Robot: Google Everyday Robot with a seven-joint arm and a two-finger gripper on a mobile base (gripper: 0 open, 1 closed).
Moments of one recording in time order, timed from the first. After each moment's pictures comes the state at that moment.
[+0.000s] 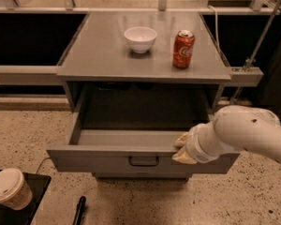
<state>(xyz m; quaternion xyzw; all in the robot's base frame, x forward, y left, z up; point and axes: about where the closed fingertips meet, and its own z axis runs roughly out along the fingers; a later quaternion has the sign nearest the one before) 0.493 -0.137 0.683 -0.59 0.76 0.02 0.26</state>
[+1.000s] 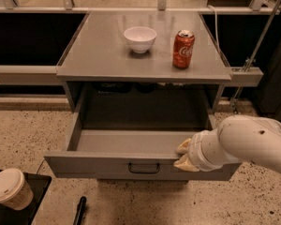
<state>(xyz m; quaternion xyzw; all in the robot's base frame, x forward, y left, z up) 0.469 -0.138 0.685 -0.59 0.76 0.02 0.26</state>
